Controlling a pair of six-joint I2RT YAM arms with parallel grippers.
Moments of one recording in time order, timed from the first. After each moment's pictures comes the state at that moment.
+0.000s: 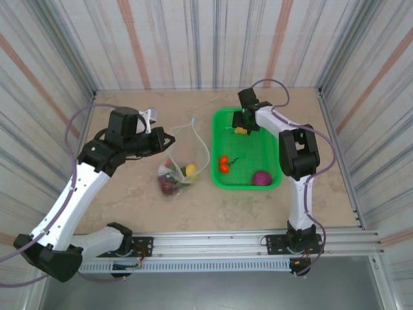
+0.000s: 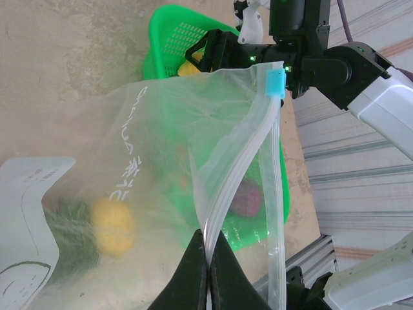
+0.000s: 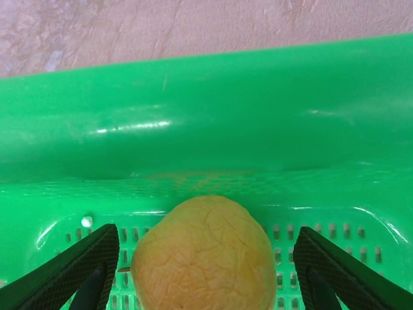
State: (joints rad) left arm -0.44 1.10 1.26 -0.80 0.37 -0.65; right arm 0.33 2.16 1.69 -0.59 0.10 0.42
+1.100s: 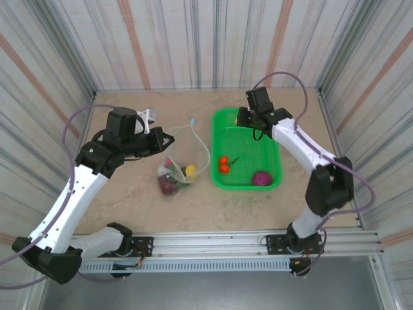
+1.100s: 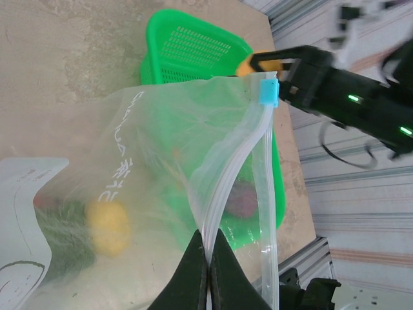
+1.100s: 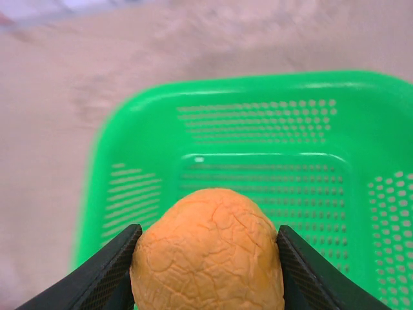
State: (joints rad) left arm -0.44 1.08 1.26 -0.80 0.37 -0.66; right arm 0.43 1.60 1.40 -0.55 0.11 0.43
